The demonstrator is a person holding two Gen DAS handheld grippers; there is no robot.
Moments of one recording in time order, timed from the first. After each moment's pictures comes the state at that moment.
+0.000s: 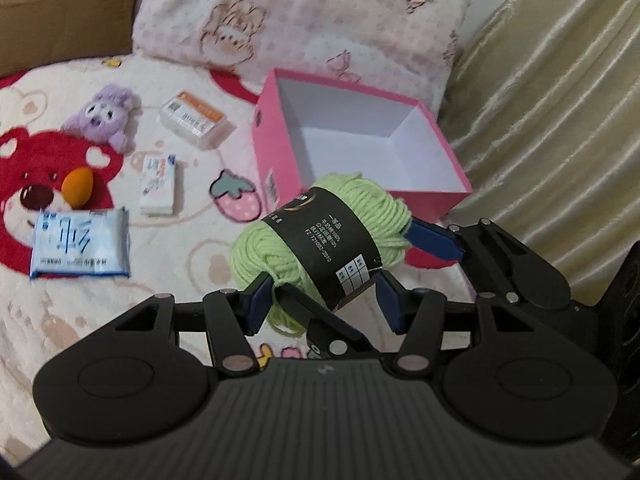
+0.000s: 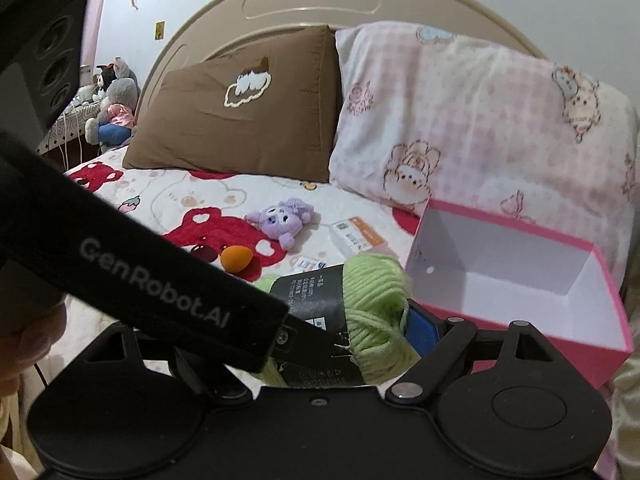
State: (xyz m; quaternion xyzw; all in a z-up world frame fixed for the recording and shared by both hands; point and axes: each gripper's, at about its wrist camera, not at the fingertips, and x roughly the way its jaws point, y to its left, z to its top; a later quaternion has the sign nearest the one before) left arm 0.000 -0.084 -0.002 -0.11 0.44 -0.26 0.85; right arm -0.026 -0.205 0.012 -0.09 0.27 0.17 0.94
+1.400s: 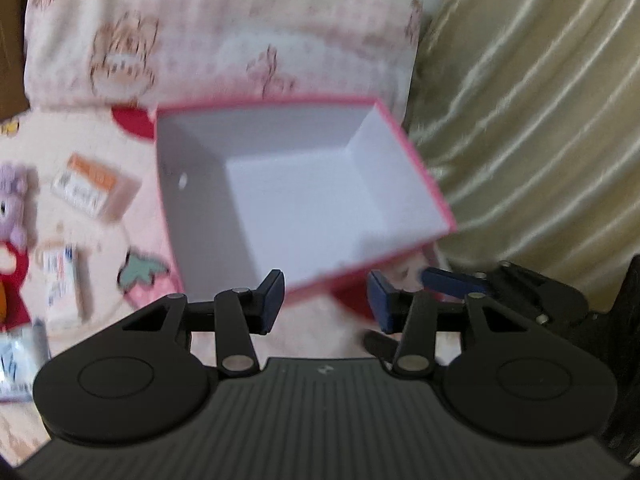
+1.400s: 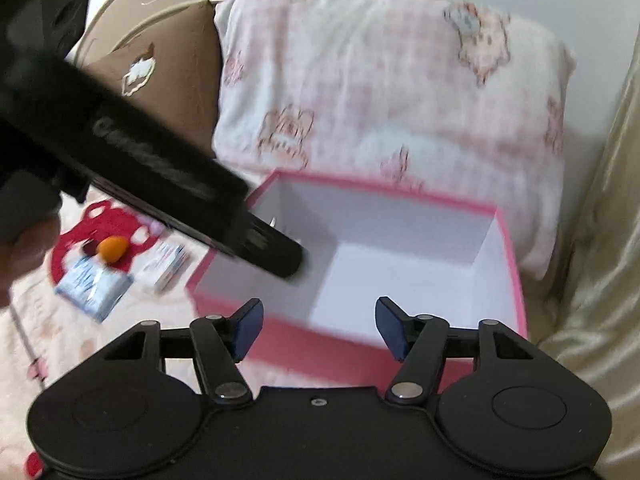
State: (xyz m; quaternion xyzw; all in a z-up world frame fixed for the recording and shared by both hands) left arm 0.091 -0.214 -0.009 -0.05 0.47 -0.31 0.83; right arm 0.036 -0.351 0.002 -0.04 0.35 0.10 0.93
